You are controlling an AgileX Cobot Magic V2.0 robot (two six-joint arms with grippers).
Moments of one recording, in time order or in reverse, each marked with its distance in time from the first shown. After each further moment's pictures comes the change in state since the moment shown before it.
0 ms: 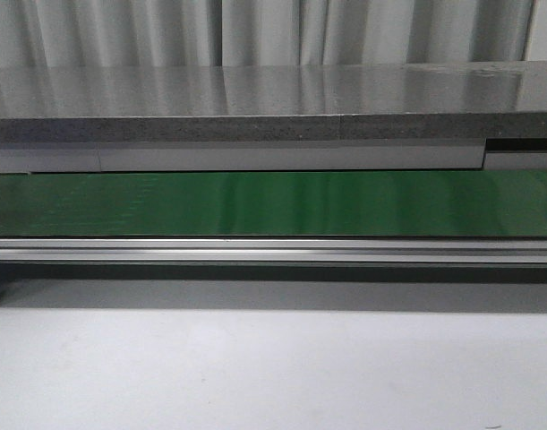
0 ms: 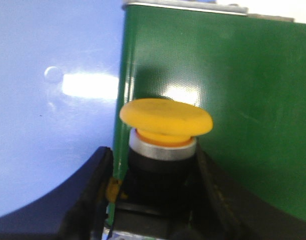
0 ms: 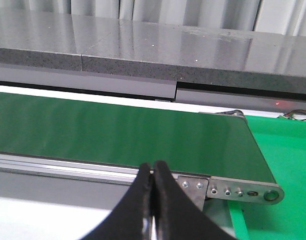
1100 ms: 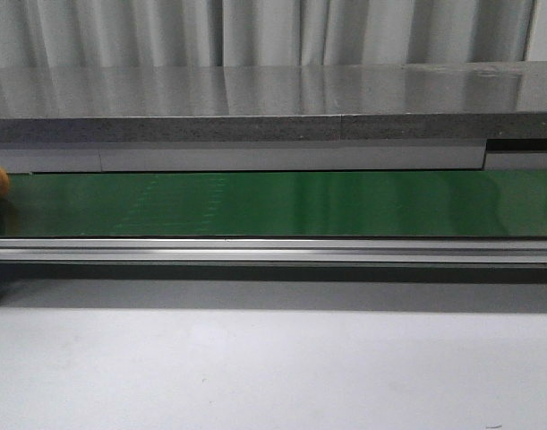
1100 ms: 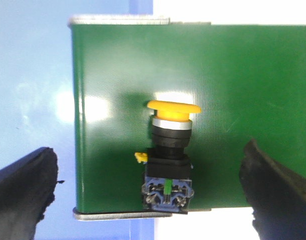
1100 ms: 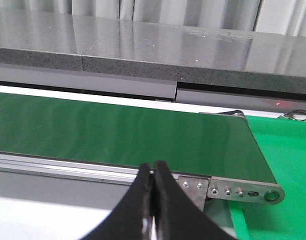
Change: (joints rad) left arm -0.067 -0.122 0.013 -0.034 0.008 0.042; right arm 0.000 0.000 0.000 0.000 0.000 0.000
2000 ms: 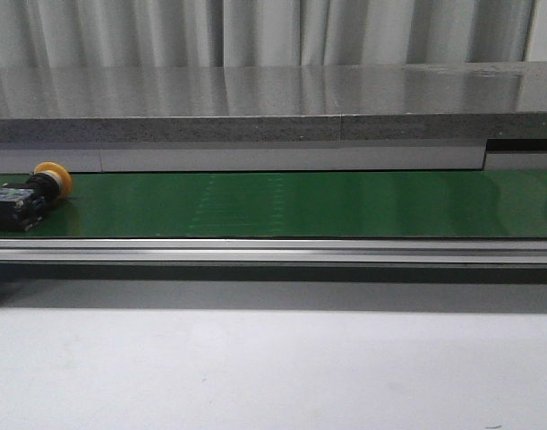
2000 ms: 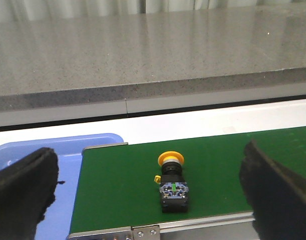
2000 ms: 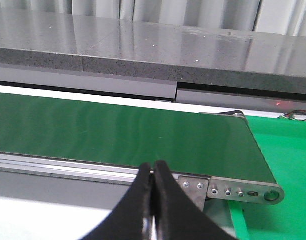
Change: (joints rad) left arm -0.182 -1.135 0.964 -0.005 -0.802 0.002; right arm 0.000 0.000 0.000 0.000 0.000 0.000
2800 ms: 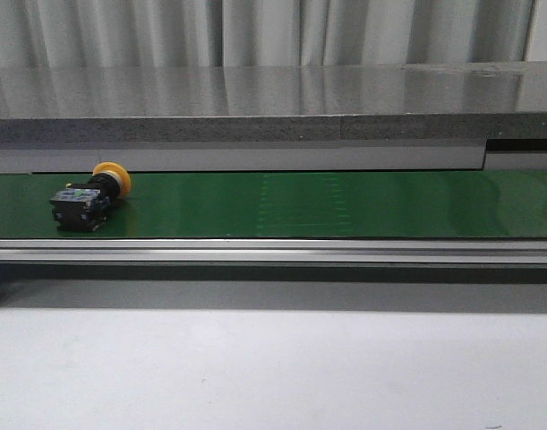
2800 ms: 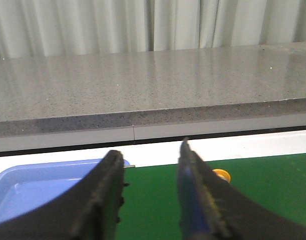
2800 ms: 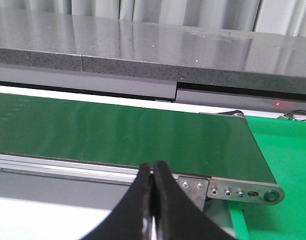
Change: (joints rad) left arm 0.000 -0.075 0.099 -0.003 -0.149 0.000; right arm 0.000 0.000 0.000 0.000 0.000 0.000
